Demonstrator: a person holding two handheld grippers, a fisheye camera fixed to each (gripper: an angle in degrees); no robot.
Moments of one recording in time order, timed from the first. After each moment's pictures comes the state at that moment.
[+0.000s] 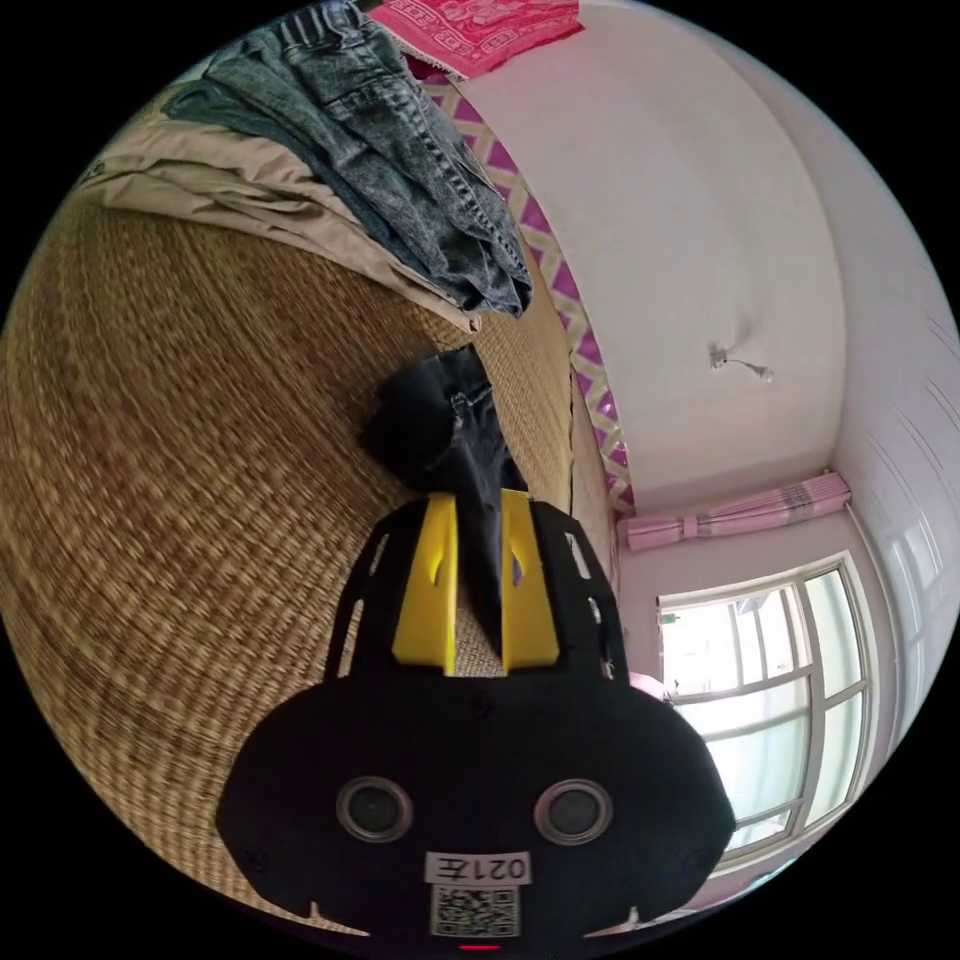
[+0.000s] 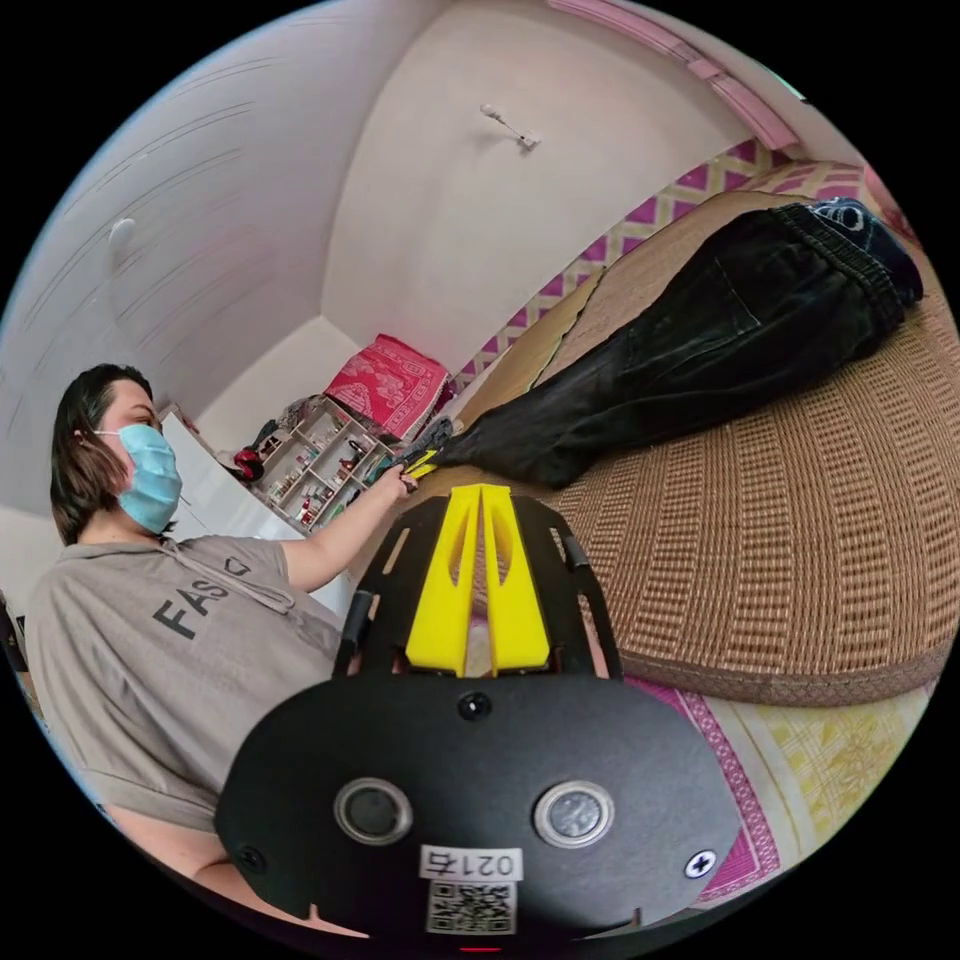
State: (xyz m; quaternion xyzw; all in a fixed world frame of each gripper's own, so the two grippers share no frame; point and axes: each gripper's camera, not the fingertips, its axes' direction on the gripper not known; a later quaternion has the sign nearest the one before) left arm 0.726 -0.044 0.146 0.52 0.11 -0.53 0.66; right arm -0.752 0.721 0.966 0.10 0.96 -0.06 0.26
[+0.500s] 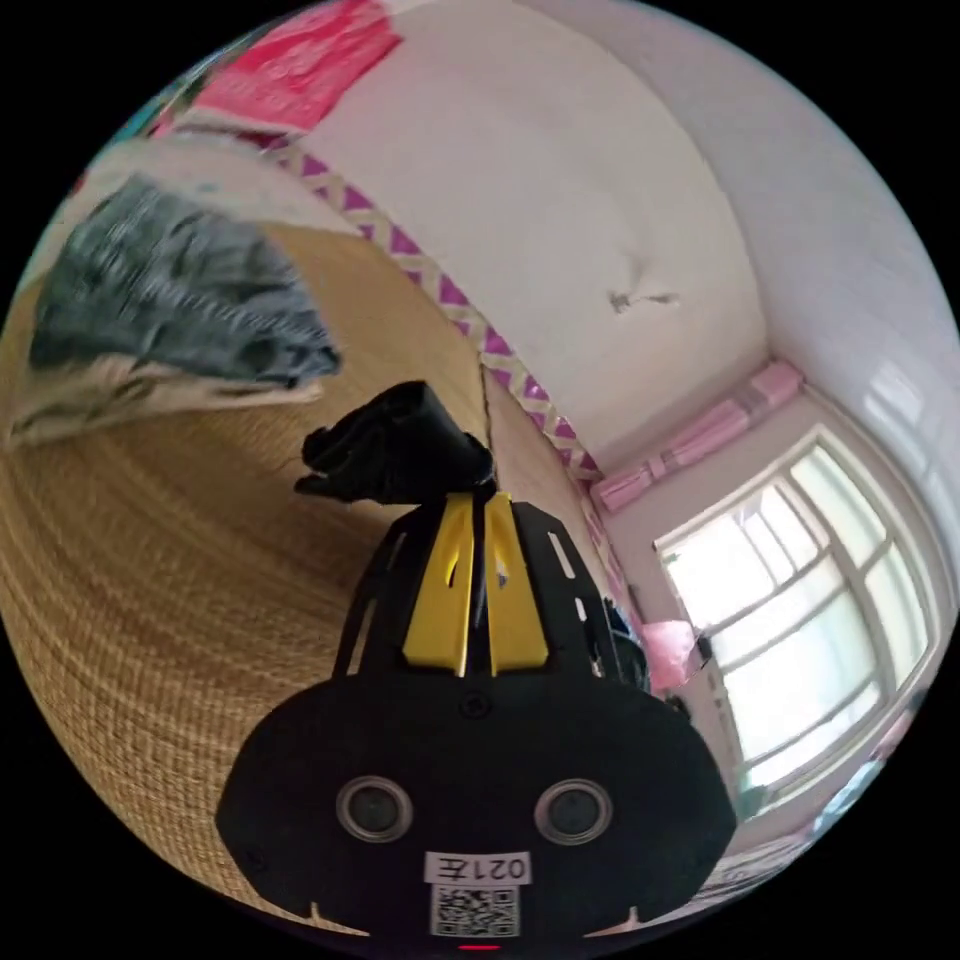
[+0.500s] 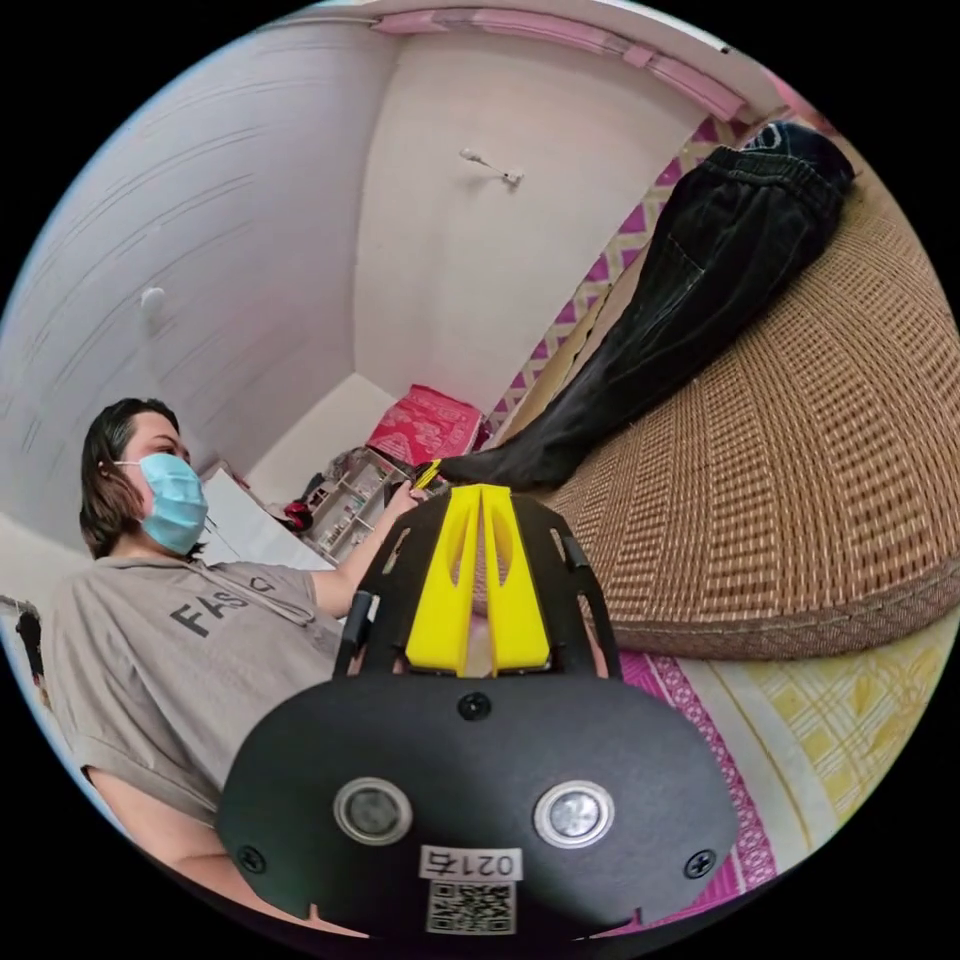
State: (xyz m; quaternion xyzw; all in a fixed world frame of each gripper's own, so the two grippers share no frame) left arm 0.922 -0.171 -0.016 0.56 0.02 -0.38 0.73; right arm -0.818 0.834 0.975 0.16 0.92 -0.13 0.34
